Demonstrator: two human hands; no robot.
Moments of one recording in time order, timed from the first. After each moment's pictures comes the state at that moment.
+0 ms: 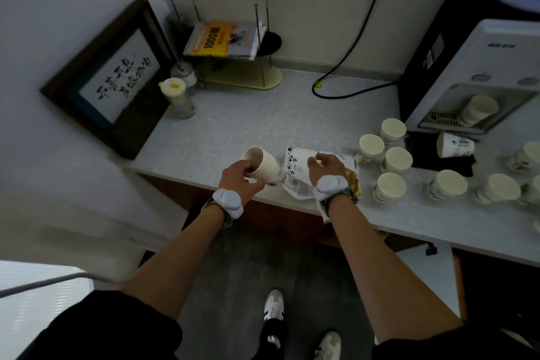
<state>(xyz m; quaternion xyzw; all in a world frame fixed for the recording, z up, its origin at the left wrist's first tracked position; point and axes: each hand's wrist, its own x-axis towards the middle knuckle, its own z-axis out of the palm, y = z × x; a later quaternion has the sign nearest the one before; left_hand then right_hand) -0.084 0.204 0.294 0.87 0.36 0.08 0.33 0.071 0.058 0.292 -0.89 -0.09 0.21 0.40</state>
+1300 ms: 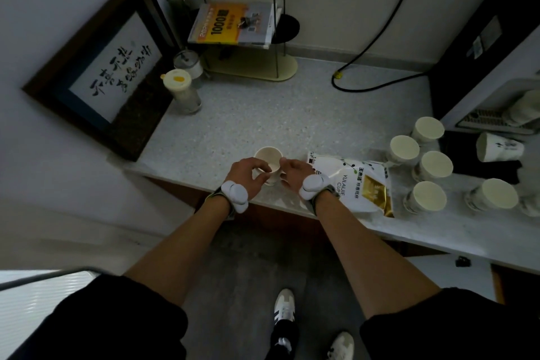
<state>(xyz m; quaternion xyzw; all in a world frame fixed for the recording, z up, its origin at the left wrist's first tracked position) -0.060 0.280 0.249 0.90 0.29 0.02 0.32 0.058 0.173 0.222 -0.74 -0.07 0.46 0.49</state>
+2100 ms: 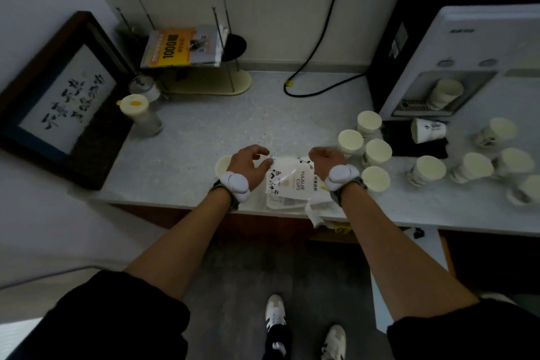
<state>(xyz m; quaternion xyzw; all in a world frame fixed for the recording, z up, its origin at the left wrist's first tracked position) 0.006 0.213 0.296 0.88 0.26 0.04 0.40 0.134 0.046 0.272 -0.85 -0.06 0.25 0.46</state>
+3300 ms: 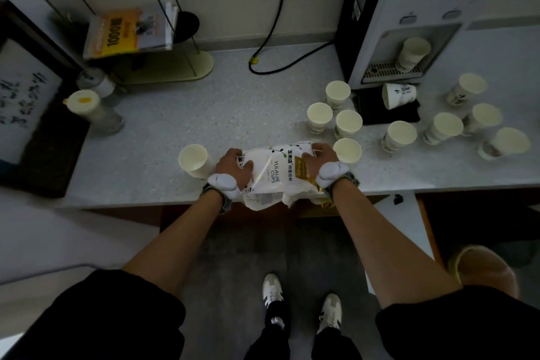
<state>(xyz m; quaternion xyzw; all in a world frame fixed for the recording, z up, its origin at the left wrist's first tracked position) 0.015 0.171 0.247 0.87 0.33 -0.06 0.35 0.131 -0.025 0.239 -0.86 -0.01 0.26 0.45</state>
